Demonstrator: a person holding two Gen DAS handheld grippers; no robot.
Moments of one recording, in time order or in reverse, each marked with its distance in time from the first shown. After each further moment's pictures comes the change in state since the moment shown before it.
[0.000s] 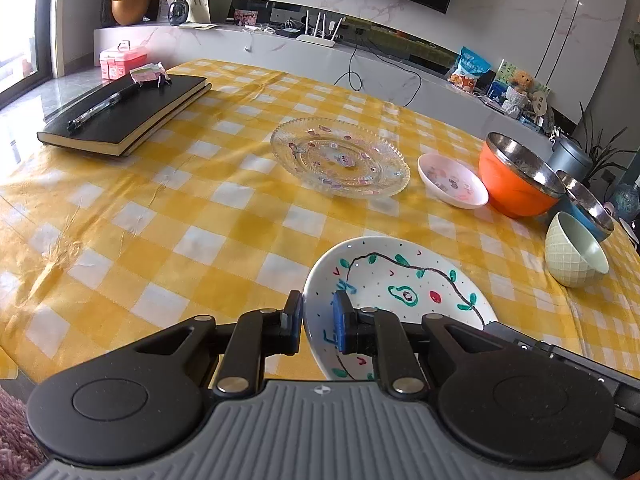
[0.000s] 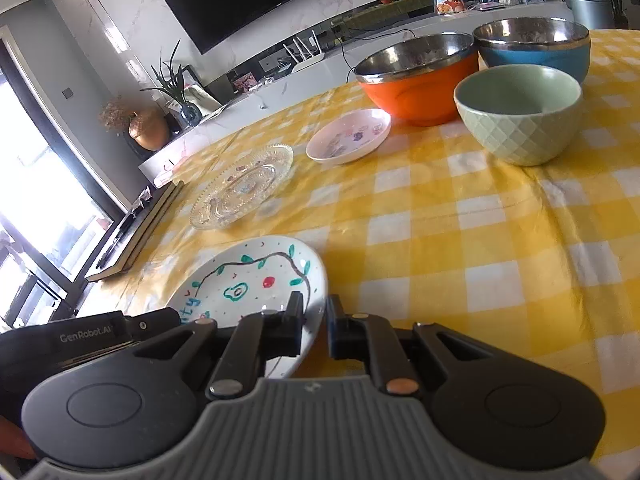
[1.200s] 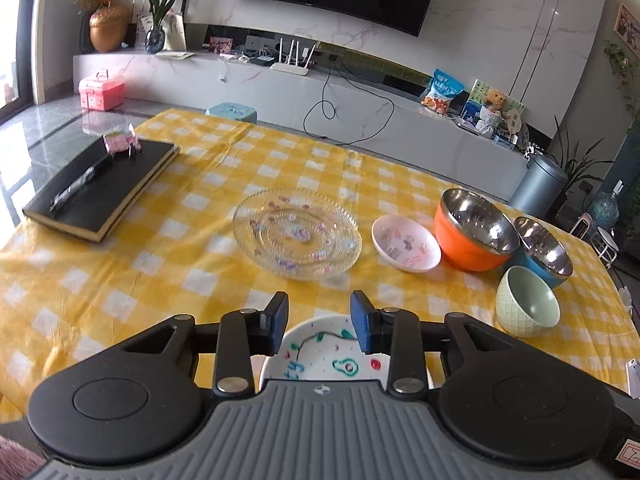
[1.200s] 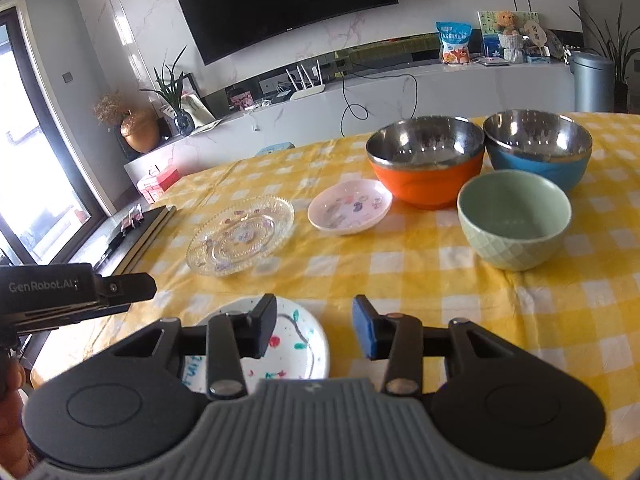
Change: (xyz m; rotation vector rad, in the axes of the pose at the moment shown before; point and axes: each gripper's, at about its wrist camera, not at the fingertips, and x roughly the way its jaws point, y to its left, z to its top) left arm -0.035 -0.026 0.066 0.041 -0.059 -0.060; right arm -0.022 0.030 0.048 -0.141 -0.090 -0.097
